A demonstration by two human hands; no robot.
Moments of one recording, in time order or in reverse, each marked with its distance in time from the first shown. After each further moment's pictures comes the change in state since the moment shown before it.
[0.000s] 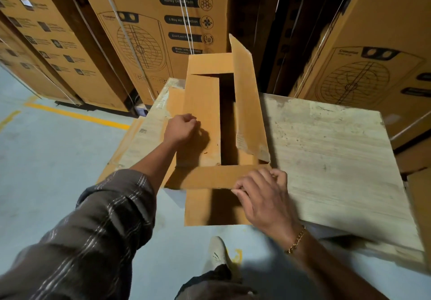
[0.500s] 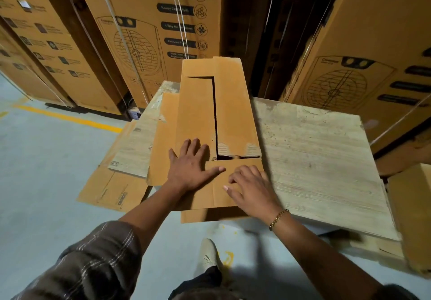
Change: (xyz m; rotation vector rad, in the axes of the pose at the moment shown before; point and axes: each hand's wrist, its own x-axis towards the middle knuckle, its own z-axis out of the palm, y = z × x) left_hand -0.122 -0.027 0.061 0.743 -0.053 0.280; right_hand -0.015 0.016 0.024 -0.008 -0.437 0.145
